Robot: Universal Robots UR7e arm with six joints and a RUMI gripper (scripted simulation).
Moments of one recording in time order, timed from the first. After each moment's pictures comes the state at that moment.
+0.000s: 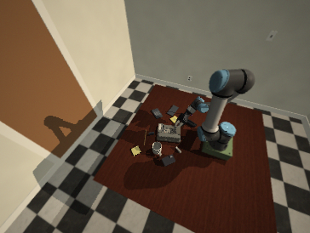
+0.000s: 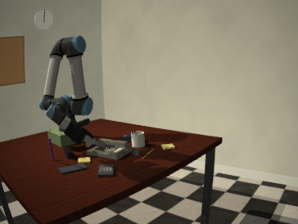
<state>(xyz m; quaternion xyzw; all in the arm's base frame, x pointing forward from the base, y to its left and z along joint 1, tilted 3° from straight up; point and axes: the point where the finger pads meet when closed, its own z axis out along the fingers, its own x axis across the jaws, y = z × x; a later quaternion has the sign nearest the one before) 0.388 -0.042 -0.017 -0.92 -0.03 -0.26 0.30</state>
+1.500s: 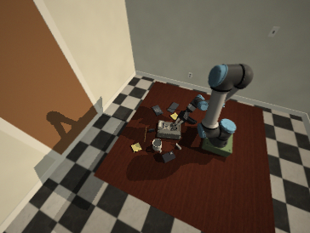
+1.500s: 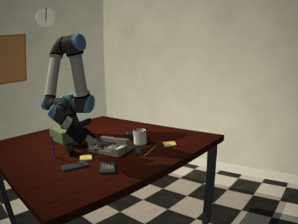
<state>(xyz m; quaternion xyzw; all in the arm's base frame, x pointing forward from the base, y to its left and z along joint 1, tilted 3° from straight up) 0.387 -0.044 -0.031 -0.92 -0.03 -0.26 0.30</state>
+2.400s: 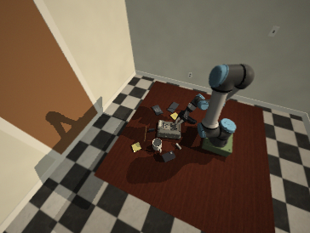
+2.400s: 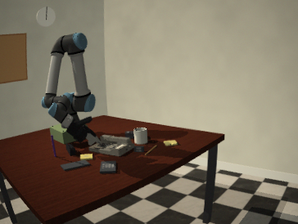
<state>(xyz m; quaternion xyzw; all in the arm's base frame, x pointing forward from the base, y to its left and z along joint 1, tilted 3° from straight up) 0.387 -0.044 -0.026 -0.92 -0.03 -0.26 0.30</state>
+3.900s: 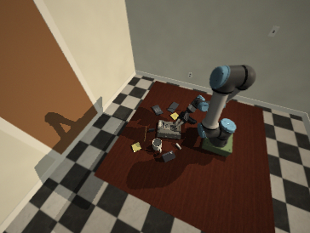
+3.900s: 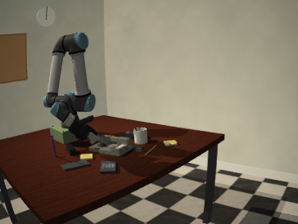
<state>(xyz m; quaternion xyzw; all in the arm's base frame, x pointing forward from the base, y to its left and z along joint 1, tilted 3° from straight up) 0.383 -0.026 -0.024 -0.92 -0.03 -0.26 0.30</state>
